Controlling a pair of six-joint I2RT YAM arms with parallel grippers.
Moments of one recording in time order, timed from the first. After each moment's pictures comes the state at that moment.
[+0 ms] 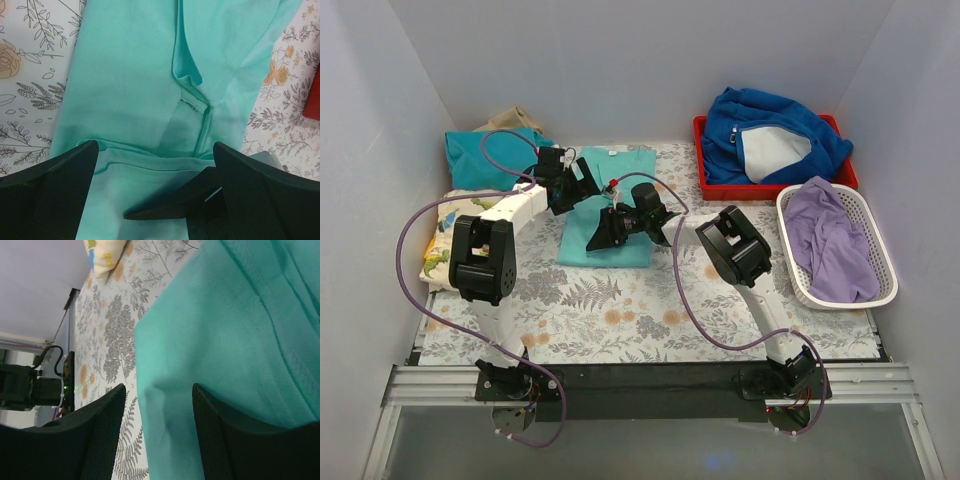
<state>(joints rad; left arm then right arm) -0.20 1.91 1.39 -0.29 0.11 -0.61 0.70 2.40 1.55 0.45 -0.91 0.61</state>
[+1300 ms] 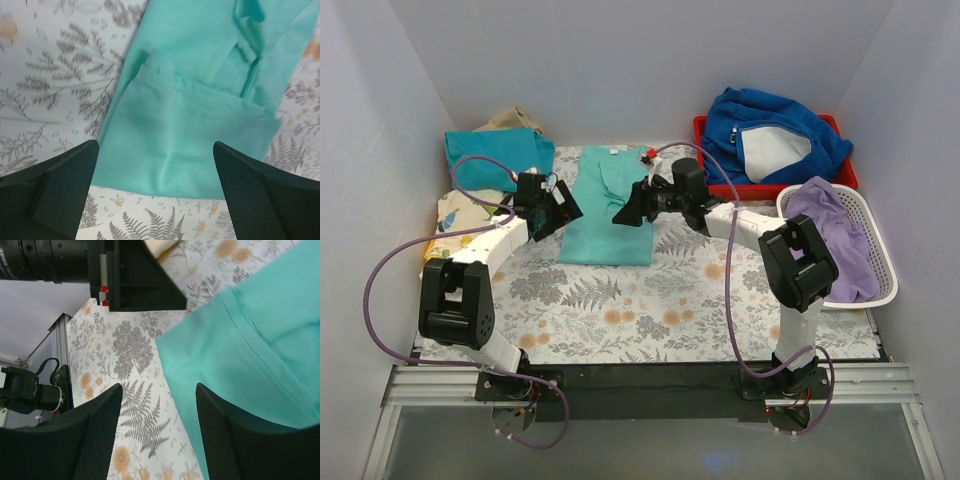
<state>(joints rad) -0.16 1.57 1.07 -0.28 0.01 -0.63 0.61 1.94 1.33 0.30 -0.77 0.41</state>
